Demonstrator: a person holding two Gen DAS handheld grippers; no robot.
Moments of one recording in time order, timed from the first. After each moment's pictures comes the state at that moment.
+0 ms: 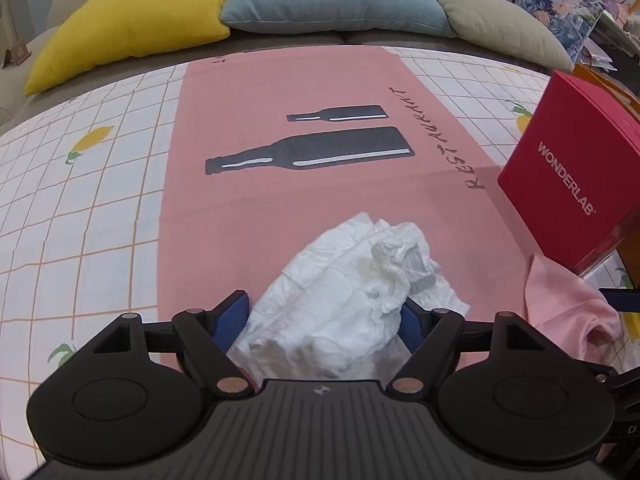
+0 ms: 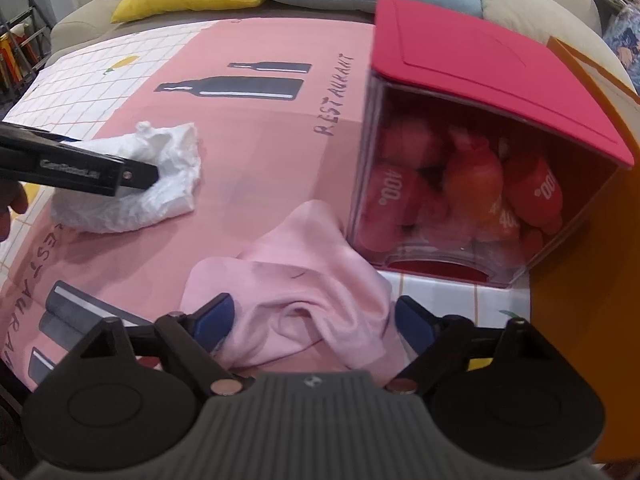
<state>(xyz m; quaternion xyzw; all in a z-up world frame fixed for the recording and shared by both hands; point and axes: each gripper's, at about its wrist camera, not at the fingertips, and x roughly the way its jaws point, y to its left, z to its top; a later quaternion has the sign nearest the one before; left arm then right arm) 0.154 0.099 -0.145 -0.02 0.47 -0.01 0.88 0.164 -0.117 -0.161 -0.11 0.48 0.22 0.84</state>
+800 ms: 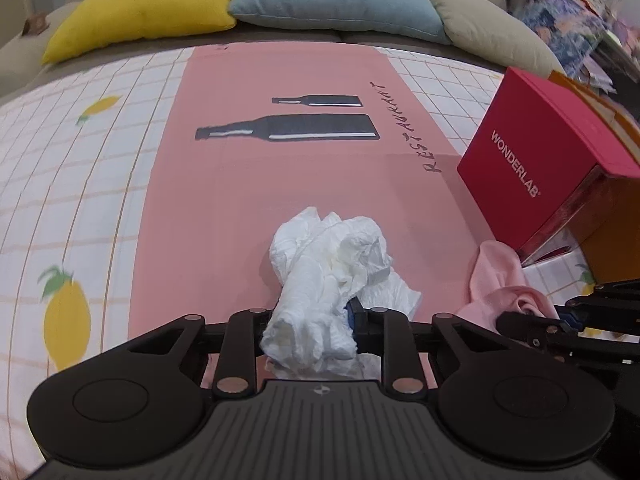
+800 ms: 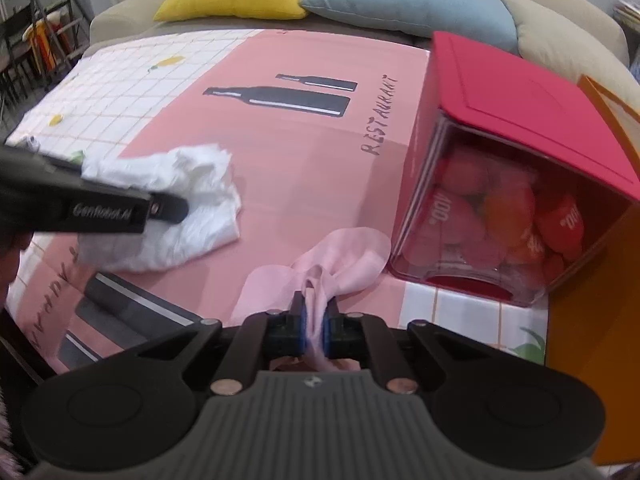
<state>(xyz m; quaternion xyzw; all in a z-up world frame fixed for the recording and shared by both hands) 0.114 0.073 -0.130 -0.08 0.47 0.00 0.88 0.146 -0.109 -0.146 -0.12 0.46 0.26 0.84</state>
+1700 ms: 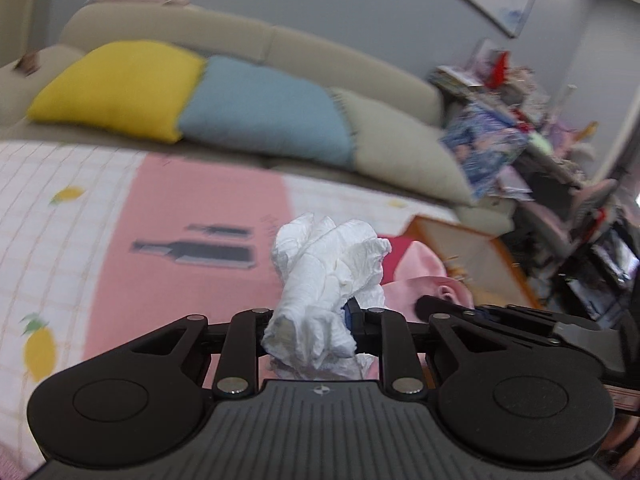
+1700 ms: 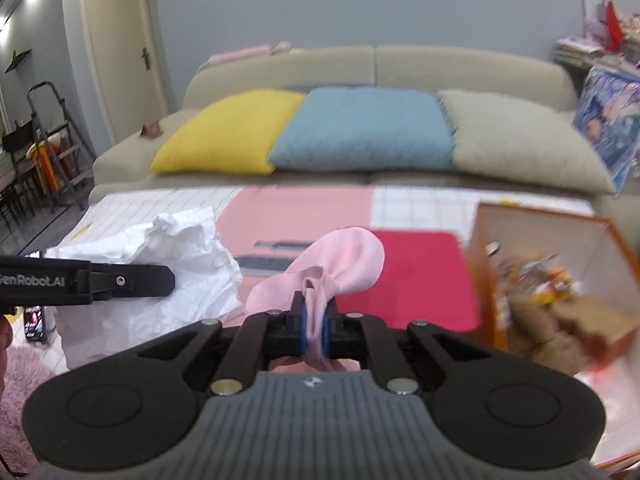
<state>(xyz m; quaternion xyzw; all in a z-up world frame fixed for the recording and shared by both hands) 0.085 0.019 0.004 -0.16 0.33 -0.07 0.93 0.139 -0.186 -0.022 -0.01 0.32 0.25 0.91</state>
